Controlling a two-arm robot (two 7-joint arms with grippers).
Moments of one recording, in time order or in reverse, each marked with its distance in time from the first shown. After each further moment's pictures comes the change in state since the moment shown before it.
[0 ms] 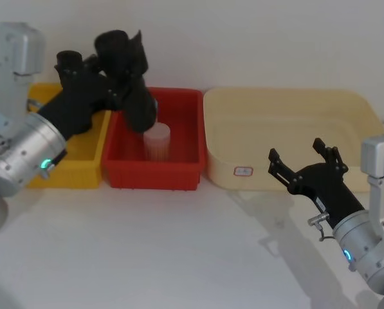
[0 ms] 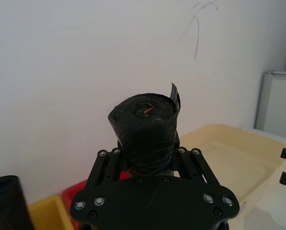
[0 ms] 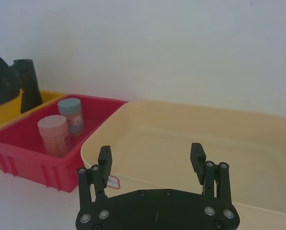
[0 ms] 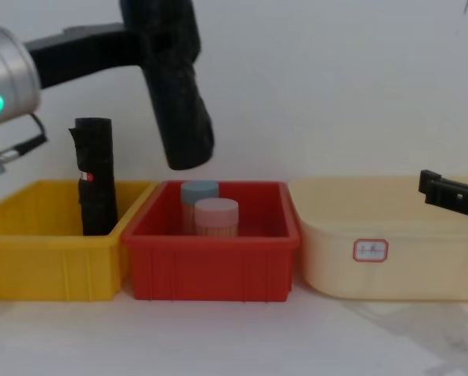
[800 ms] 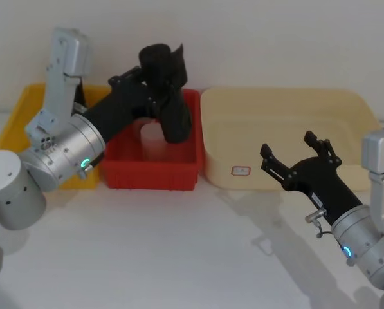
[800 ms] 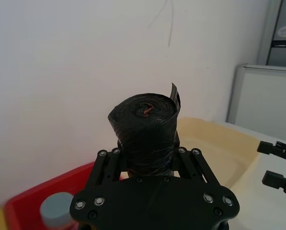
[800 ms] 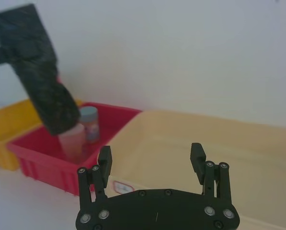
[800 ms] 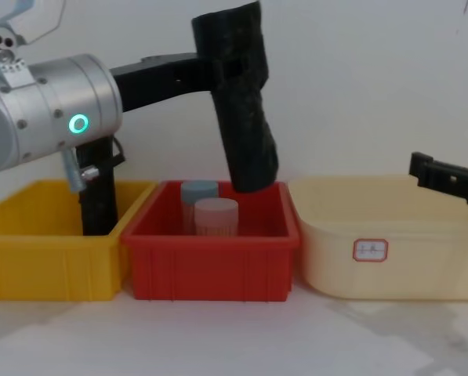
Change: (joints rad) left arm -0.101 -0.061 0.109 0.133 -0.022 0.013 -0.040; right arm 0.000 0.016 0.005 -0.024 0.027 -0.012 0.063
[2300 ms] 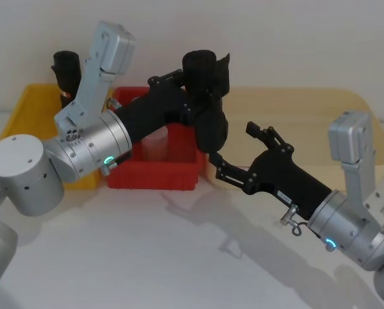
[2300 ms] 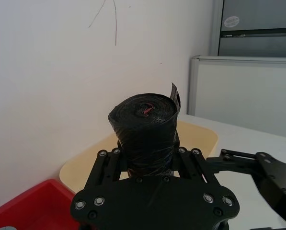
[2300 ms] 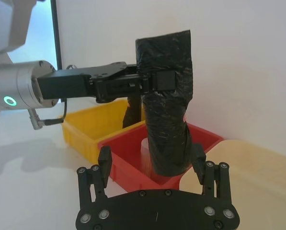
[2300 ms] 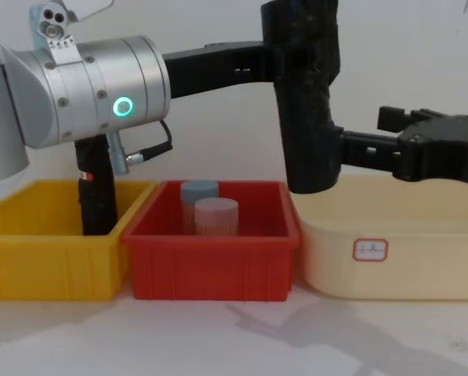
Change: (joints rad) left arm -0.082 0.019 0.109 0.012 -0.036 0.032 -0.101; right arm 0.108 0.086 -0.101 -0.015 0.080 0.012 0.261
